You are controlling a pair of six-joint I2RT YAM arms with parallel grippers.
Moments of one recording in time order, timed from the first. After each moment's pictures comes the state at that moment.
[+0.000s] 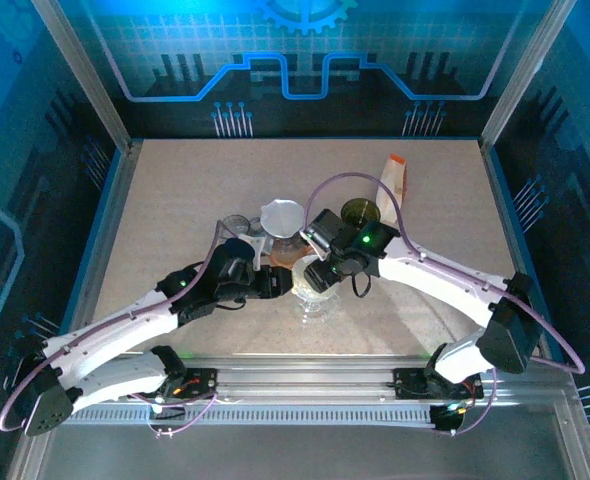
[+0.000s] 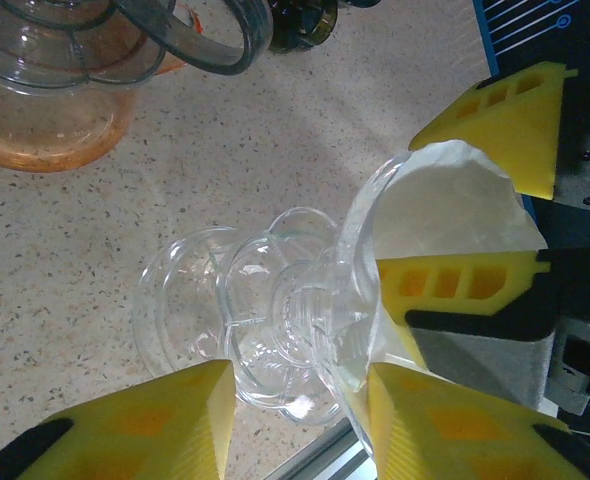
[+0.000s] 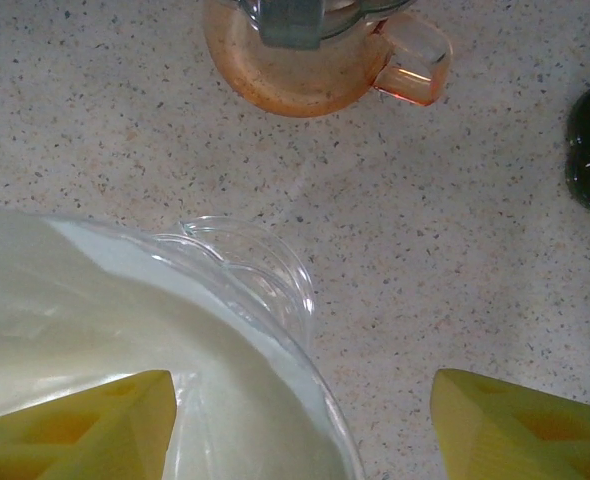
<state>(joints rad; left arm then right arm) -0.79 1.02 0.72 -0.37 0.14 -0.82 0.87 1.48 1.24 -0.94 0.10 0.19</state>
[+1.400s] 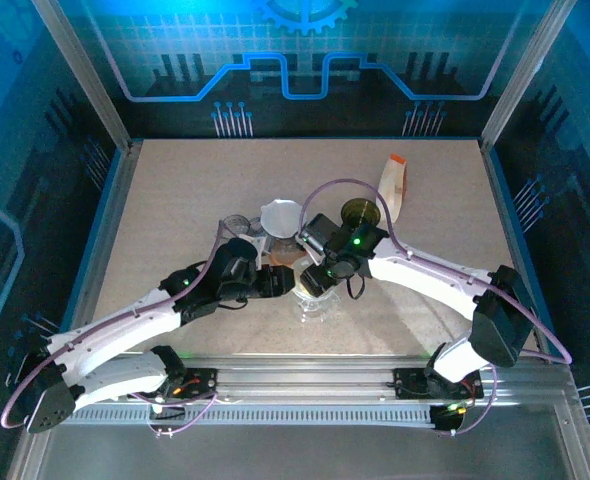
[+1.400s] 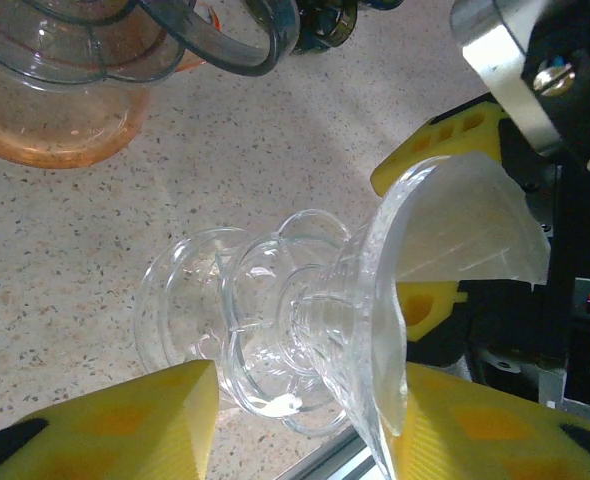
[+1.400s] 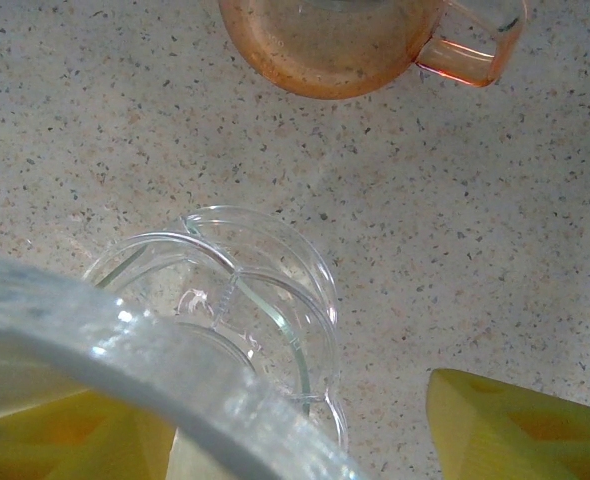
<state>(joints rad) -0.79 1.04 0.73 -0.37 0.12 -0.85 0.87 1.53 1.20 -0.88 0.07 0.19</state>
